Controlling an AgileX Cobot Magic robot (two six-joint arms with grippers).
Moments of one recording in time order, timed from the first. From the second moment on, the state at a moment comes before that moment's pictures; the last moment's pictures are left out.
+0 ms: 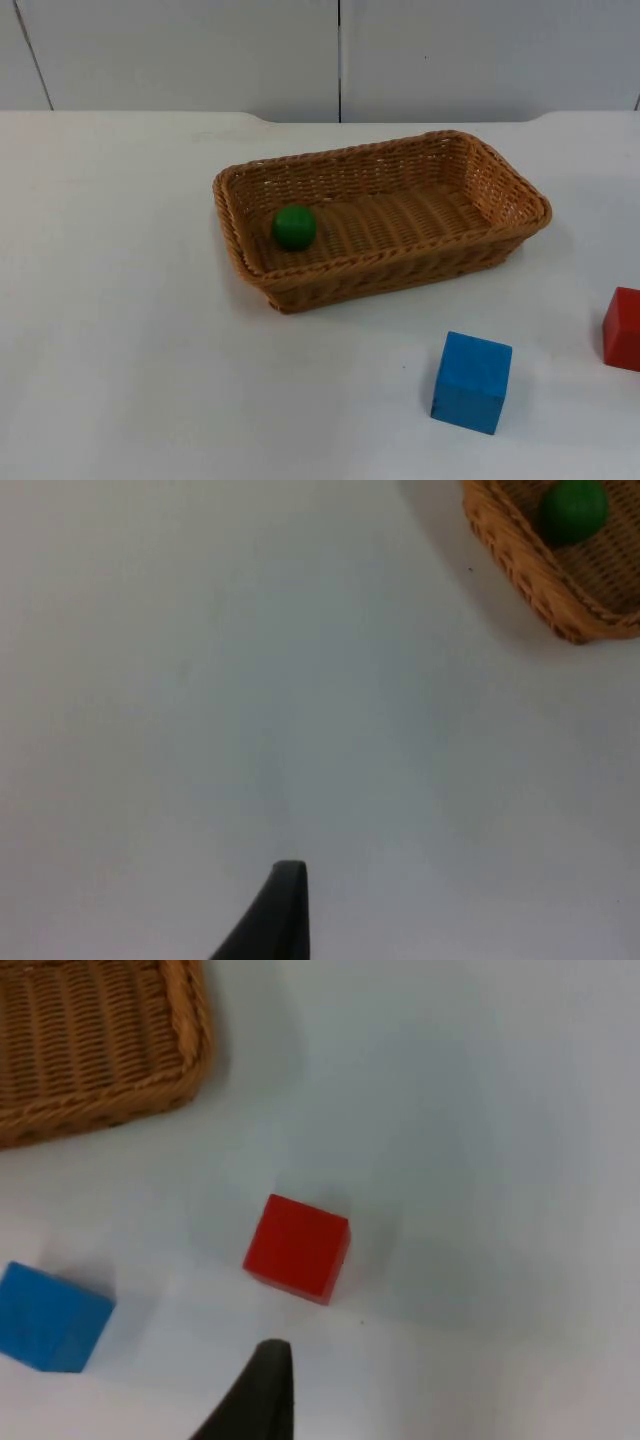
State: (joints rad) right arm -0.03 0.93 -0.80 0.15 0.85 -0.18; left arm 0.01 0.76 -0.61 -0.28 0.81 0.27
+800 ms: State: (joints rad) right arm 0.67 1.50 -0.81 -0.09 0.72 -0.26; left arm 0.01 0.76 -0.61 -0.28 0.80 0.27
